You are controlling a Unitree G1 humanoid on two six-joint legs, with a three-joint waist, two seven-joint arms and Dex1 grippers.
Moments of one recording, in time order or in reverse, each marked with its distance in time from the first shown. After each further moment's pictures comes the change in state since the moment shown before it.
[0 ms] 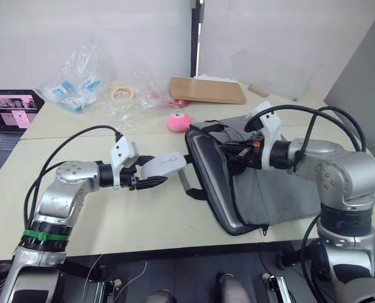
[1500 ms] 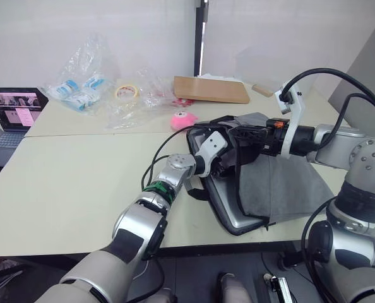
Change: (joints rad) left arm -0.593 -0.668 -0.032 1.156 0.307 -0.516 0.284; right arm -0.089 0.011 -0.213 0.094 0.243 0.185 -0.128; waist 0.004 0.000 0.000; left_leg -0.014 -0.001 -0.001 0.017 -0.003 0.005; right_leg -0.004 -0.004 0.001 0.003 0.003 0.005
